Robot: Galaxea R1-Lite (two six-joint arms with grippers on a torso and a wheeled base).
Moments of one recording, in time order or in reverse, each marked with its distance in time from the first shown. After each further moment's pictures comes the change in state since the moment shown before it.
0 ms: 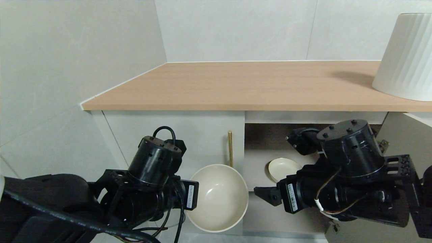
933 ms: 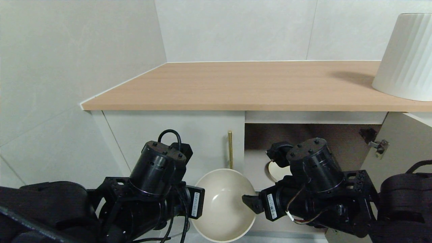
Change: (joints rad) left arm -0.059 -0.017 0.019 -0.017 0.000 0.001; right arm 0.045 0.131 0.011 -0.104 -0.078 0.010
